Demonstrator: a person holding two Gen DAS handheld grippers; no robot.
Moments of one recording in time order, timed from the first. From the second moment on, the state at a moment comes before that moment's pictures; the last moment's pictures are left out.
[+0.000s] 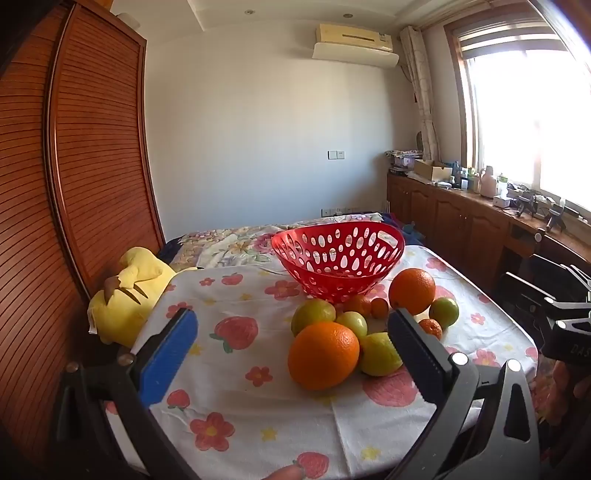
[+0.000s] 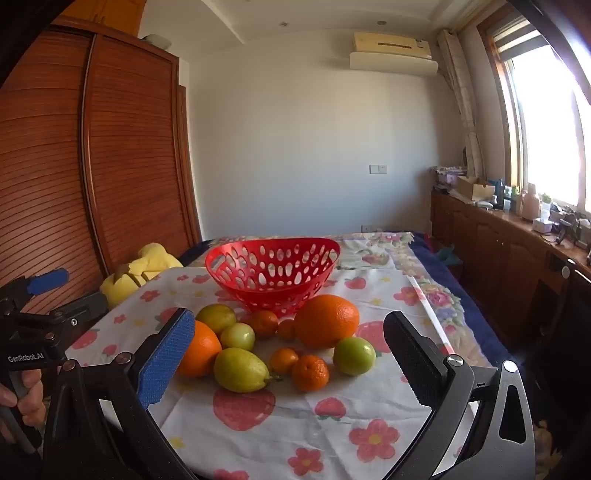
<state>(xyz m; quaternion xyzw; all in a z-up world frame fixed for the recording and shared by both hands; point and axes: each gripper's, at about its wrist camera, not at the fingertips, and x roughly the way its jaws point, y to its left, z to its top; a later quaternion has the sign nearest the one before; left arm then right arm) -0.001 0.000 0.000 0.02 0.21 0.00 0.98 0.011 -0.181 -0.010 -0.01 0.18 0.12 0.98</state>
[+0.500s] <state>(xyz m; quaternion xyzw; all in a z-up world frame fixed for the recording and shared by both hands) -0.005 -0.002 0.008 0.03 0.20 0.00 0.98 0.010 -0.182 -0.010 -0.01 0.18 0.11 0.98</state>
